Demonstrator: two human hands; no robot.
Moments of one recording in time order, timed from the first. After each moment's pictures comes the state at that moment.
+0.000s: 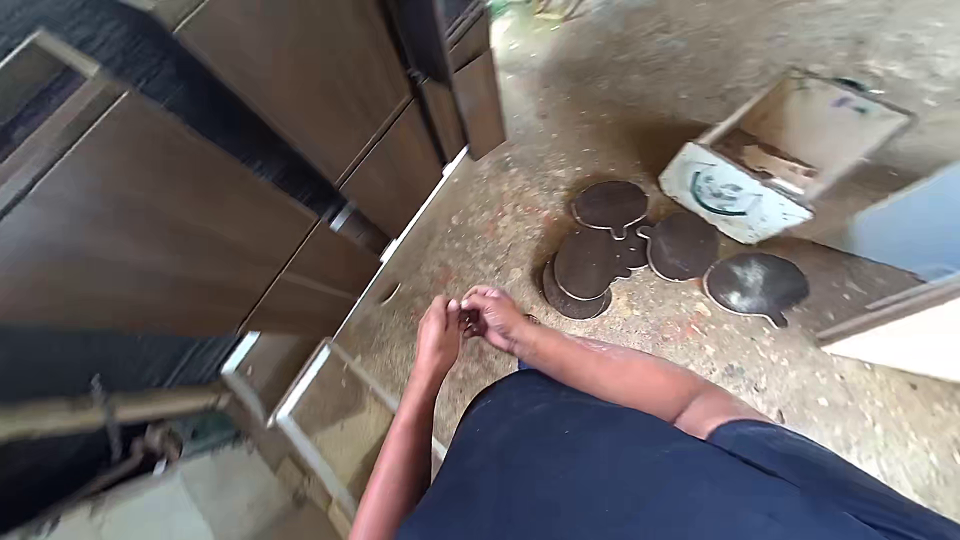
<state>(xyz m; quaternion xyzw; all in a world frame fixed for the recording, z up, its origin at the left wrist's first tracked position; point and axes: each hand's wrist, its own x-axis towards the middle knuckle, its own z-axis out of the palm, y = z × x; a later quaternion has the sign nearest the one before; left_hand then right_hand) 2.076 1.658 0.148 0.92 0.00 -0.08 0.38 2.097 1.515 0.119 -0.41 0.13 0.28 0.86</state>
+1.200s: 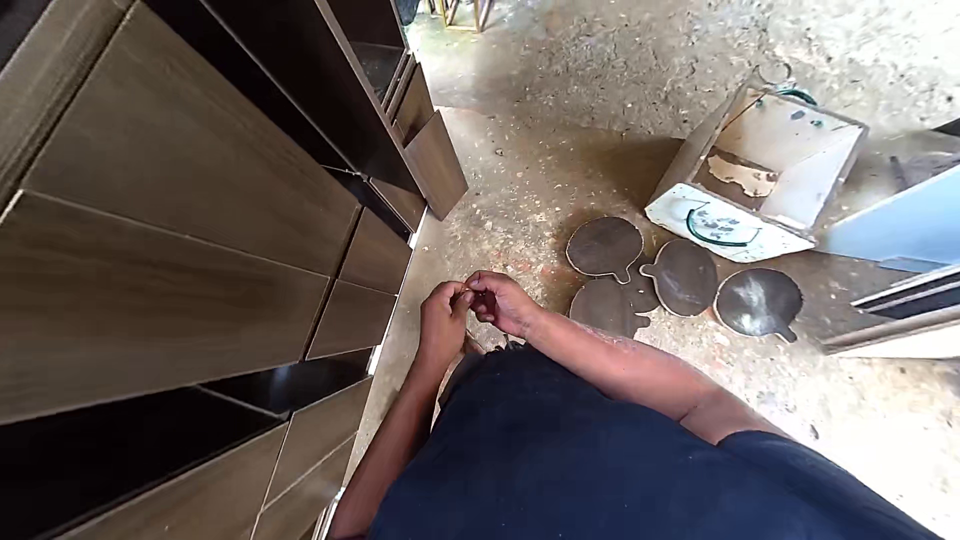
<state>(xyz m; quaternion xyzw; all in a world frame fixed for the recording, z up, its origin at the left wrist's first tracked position) 2.711 1.663 0.113 0.85 -0.14 -0.15 0.48 2.687 1.509 0.087 -0.39 0.18 0.18 0.88</state>
